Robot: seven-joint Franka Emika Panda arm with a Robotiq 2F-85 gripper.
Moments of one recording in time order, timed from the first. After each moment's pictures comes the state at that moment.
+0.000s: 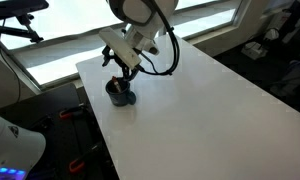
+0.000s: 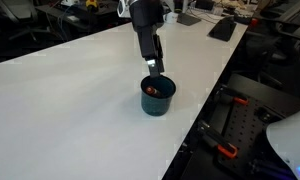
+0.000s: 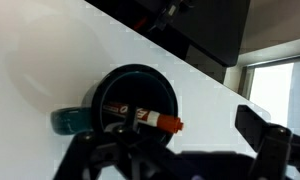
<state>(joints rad) 0.03 0.21 0.02 -2.32 0.32 1.96 -0.62</state>
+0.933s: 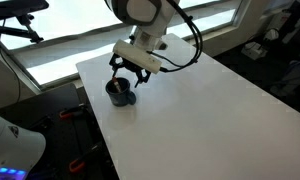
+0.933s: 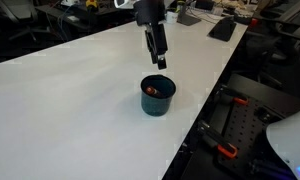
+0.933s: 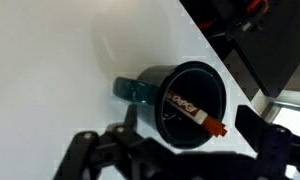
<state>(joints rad) -0.01 0.20 0.02 -2.34 0.16 2.10 -0.92</state>
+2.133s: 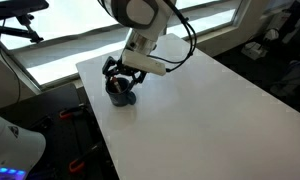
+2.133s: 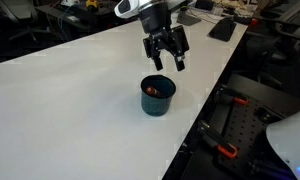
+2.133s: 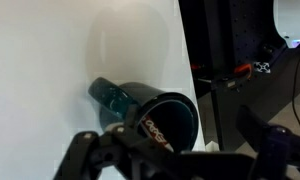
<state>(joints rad) -0.02 0.21 0.04 -2.35 0.08 2.03 -1.32</state>
